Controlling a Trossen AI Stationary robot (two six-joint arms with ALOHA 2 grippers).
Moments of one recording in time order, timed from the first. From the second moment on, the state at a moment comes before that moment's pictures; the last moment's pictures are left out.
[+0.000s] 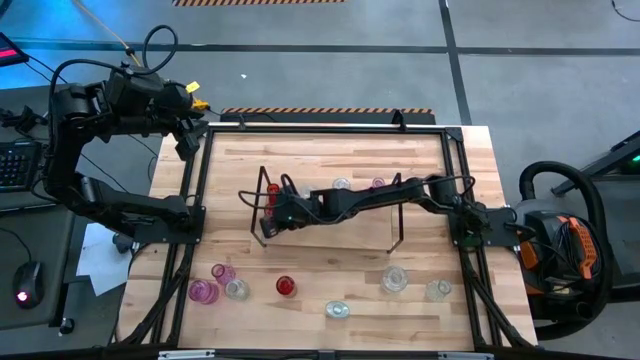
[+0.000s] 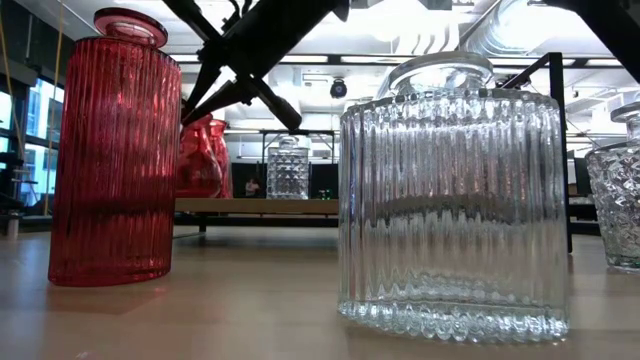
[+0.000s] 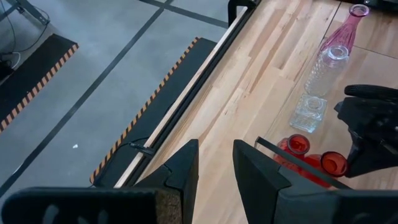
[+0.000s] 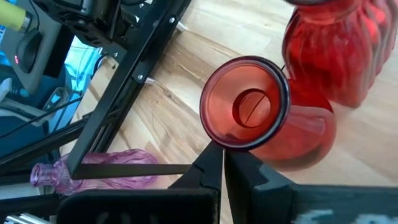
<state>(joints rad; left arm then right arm) 0.52 1.14 1.97 -1.57 -0.19 0.10 0.08 2.24 1.94 -0.42 0.16 1.06</state>
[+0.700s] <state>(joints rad) 0.52 1.14 1.97 -1.57 -0.19 0.09 0.07 2.24 1.94 -0.44 0.19 1.05</state>
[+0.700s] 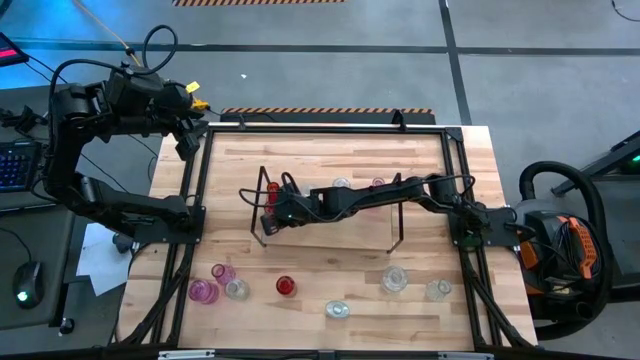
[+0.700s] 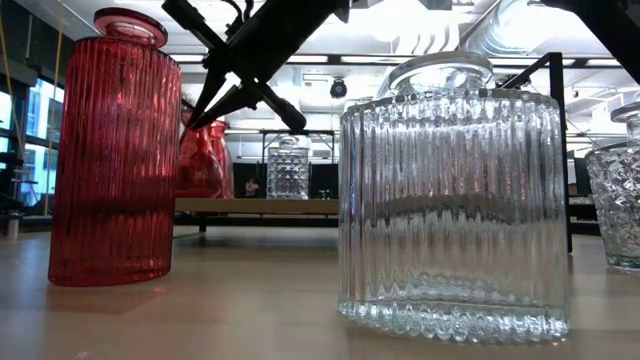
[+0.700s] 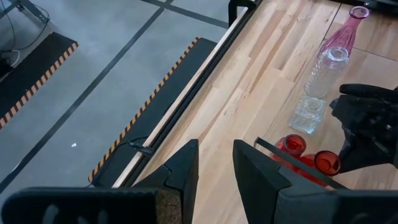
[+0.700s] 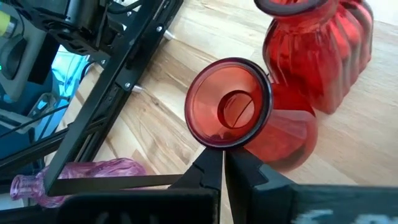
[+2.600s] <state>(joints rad) 0.52 1.14 1.97 -1.57 -0.18 0.08 0.24 2.11 1.98 -0.56 -0.08 1.01</state>
